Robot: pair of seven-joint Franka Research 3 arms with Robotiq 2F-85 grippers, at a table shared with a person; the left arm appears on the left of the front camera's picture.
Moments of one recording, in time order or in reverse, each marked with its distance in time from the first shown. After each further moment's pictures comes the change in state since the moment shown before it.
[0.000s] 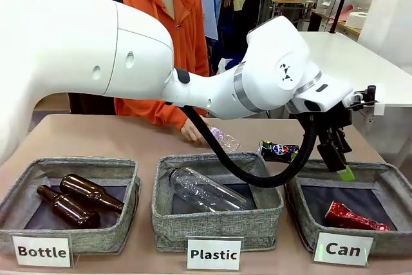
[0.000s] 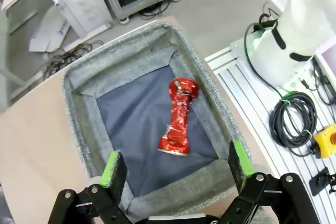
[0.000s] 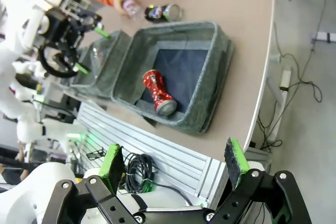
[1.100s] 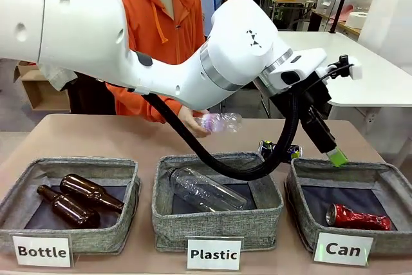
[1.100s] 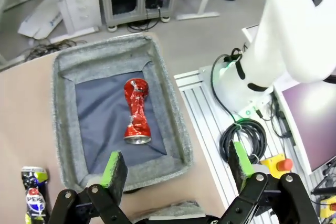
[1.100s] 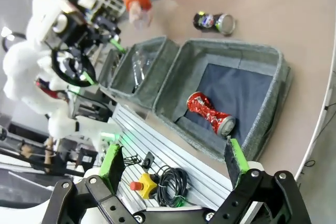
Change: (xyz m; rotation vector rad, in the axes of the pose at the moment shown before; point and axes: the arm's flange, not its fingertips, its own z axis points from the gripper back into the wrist) left arm -0.013 -0.032 0.065 -0.076 -0.110 0.263; right arm 0.036 0.025 -0.056 0.204 0.014 0.001
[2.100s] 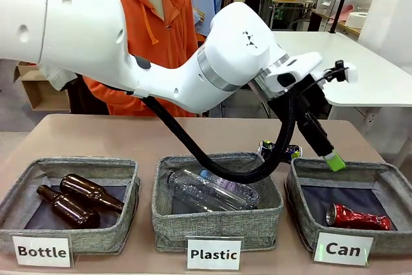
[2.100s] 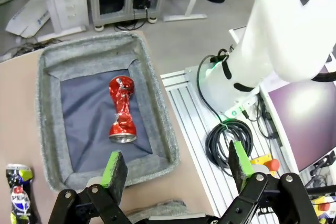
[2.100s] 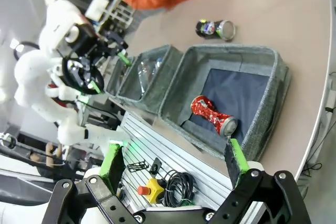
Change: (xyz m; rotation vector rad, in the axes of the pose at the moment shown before) left arm -0.009 0.000 0.002 -0.059 -0.008 0.041; right arm -0.007 -0.006 0.014 0.035 -0.049 -0.028
